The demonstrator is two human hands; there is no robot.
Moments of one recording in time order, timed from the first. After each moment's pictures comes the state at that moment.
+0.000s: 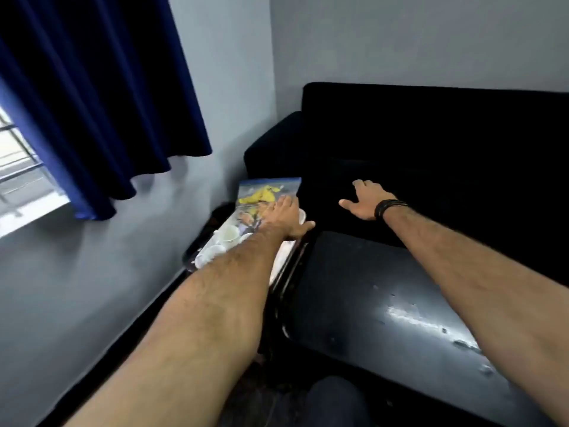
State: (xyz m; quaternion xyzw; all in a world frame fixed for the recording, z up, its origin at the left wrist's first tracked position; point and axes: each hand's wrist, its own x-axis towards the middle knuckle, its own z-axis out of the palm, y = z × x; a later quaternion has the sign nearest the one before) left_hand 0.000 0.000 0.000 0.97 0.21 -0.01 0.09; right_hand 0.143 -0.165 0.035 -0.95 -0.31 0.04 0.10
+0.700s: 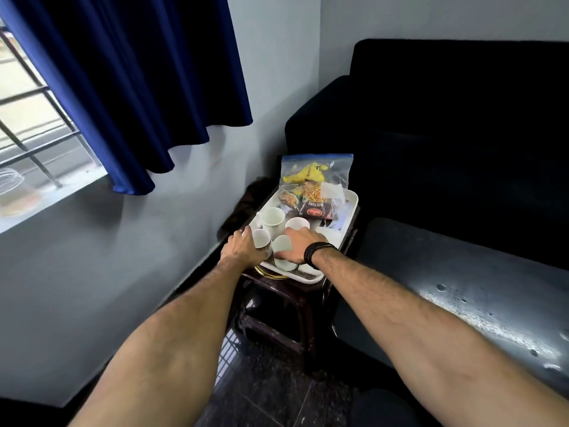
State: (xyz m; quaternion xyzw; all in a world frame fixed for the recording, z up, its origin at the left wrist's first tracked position) left_hand -0.128 0.145 -0.104 0.88 0.45 -0.04 0.17; right_hand -0.001 0.041 -0.113 -0.86 -0.47 0.16 0.07
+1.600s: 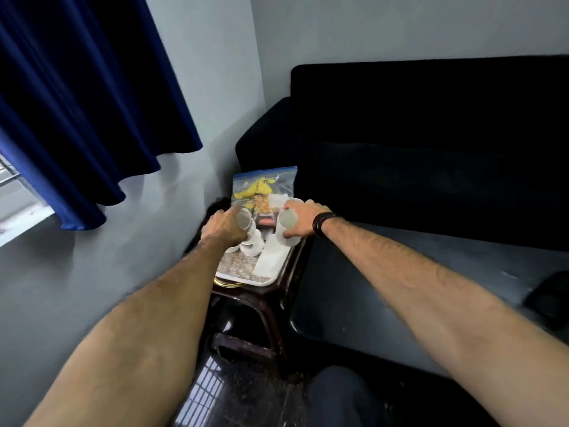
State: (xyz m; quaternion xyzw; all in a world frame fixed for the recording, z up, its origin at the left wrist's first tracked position) left_hand -0.074 0.089 -0.018 0.92 0.36 0.02 0.14; right_hand 0.074 -0.070 -0.024 -0.89 -0.42 0.12 0.12
